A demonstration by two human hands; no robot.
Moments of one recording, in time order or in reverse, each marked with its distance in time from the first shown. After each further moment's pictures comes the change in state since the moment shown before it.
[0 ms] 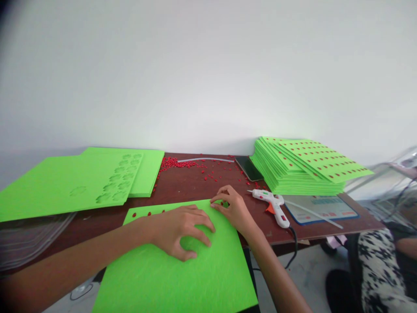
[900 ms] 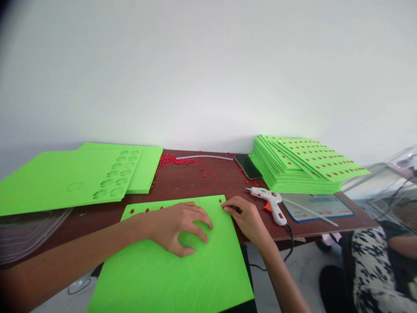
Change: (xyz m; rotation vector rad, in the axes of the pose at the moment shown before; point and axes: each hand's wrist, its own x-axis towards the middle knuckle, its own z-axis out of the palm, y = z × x) left_hand 0.001 -0.001 0.002 -0.010 0.016 0.007; right_hand -0.040 0.004 -0.026 0.010 -0.007 0.168
